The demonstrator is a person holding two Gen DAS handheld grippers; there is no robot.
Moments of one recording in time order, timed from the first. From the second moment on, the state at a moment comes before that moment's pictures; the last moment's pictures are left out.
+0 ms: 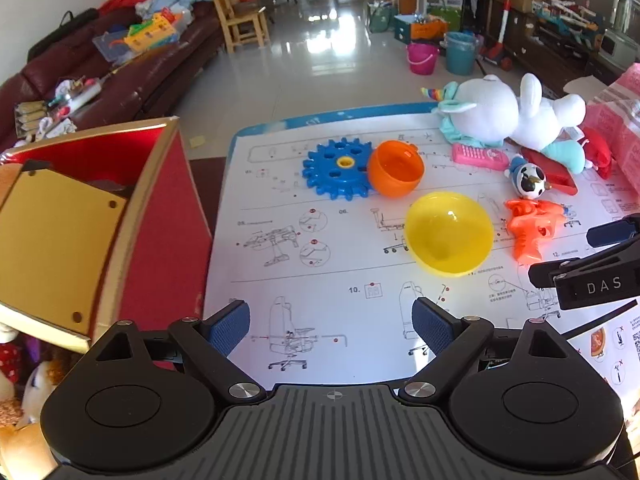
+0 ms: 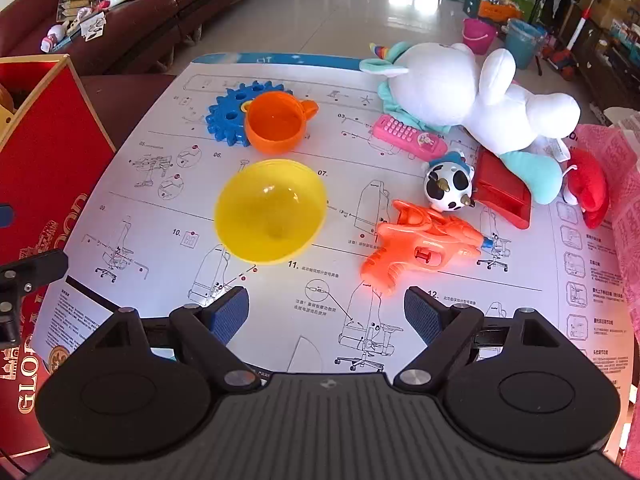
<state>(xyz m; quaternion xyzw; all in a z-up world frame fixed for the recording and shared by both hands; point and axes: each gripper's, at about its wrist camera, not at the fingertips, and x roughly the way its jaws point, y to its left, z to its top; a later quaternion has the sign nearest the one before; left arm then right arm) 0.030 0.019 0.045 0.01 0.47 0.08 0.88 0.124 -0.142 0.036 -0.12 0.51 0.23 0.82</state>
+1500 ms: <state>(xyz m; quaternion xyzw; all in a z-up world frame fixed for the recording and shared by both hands) 0.151 0.009 -0.065 -0.02 0.55 0.01 0.83 0.202 -0.117 -0.014 -0.07 0.55 0.22 0.80</state>
